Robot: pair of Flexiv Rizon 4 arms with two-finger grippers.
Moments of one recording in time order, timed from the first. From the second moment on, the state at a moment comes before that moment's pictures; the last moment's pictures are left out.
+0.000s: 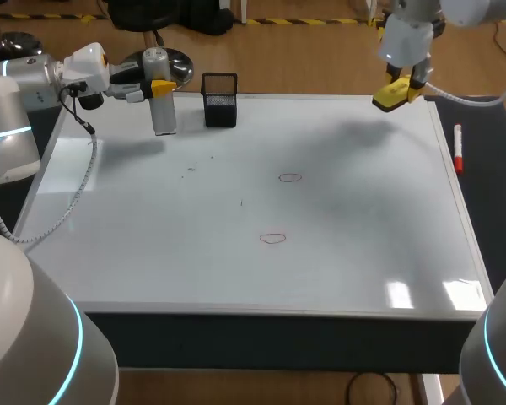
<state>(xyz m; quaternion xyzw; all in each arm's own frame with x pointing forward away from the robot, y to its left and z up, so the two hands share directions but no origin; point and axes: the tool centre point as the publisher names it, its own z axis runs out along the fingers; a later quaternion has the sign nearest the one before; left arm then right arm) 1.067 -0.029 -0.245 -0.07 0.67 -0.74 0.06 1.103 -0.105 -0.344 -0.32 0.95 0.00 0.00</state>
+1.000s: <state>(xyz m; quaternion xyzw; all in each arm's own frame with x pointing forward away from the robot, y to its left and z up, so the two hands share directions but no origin) 0.953 -0.189 -0.218 0.08 0.64 -0.76 -0.07 1.103 -0.105 -0.344 -0.32 0.95 0.00 0.00</state>
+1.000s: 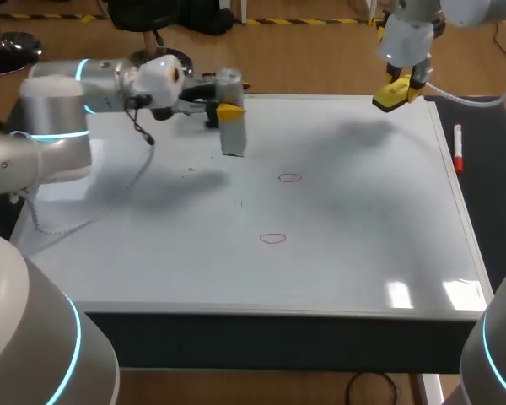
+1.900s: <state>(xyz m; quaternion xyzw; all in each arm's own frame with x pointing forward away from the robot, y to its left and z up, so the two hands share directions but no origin) 0.947 -0.295 -0.263 0.12 0.63 -0.76 -0.15 1.103 -0.105 -0.344 -0.32 0.95 0.00 0.00</state>
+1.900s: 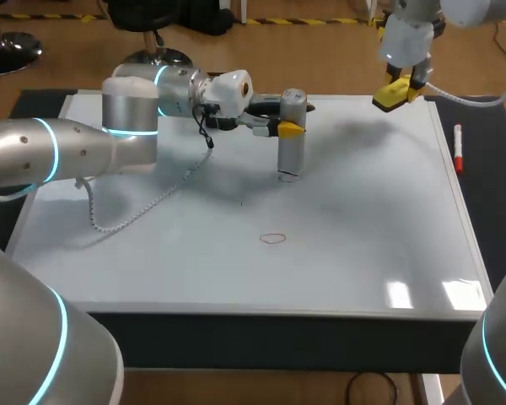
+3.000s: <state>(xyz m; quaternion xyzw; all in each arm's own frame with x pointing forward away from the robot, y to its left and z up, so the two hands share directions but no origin) 0.947 -0.288 -0.289 0.11 0.65 -0.74 -0.16 1.103 -0.105 -0.344 -0.32 0.95 0.00 0.00</state>
